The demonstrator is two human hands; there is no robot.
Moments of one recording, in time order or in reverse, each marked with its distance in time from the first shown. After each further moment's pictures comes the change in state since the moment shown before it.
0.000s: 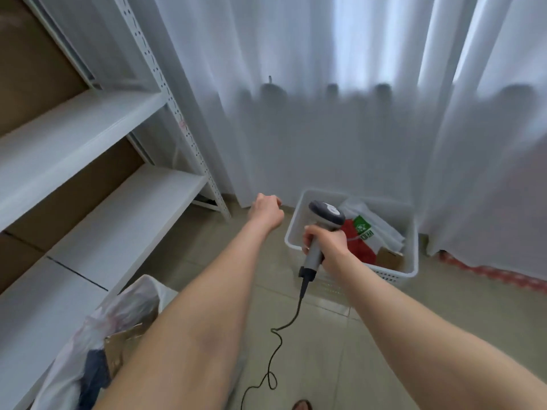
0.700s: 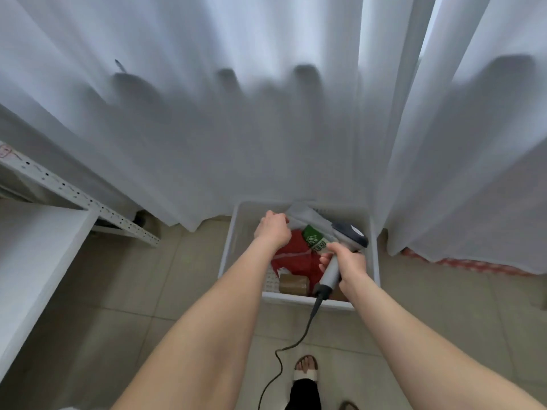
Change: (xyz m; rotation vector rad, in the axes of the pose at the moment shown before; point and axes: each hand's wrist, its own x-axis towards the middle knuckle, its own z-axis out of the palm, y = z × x) left_hand 0.299 0.211 0.196 0.097 -0.355 0.164; right_hand 0.330 -0.090 -0.169 0.210 0.397 0.210
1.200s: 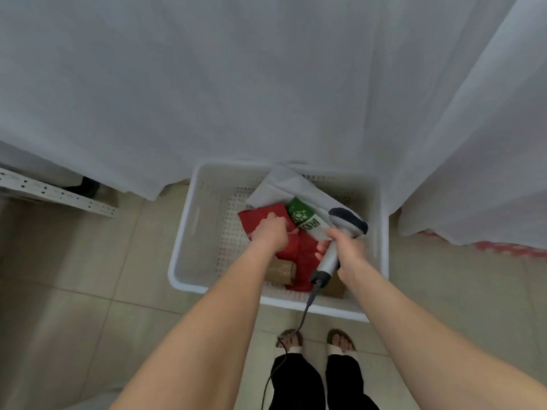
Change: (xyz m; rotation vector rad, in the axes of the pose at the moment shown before) left_hand 0.194 -0.008 0.194 0.136 -0.256 -0.021; right_hand 0.242 0.028 -0.007 -0.072 0.026 0.167
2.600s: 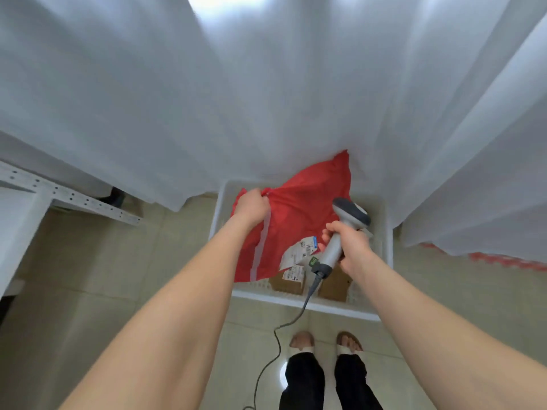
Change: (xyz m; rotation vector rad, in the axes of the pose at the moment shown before) left_hand -0.064 -0.052 -0.139 -0.392 0.278 -0.072; right_hand -0.105 -0.044 0.048 0.043 -0.096 -0.022
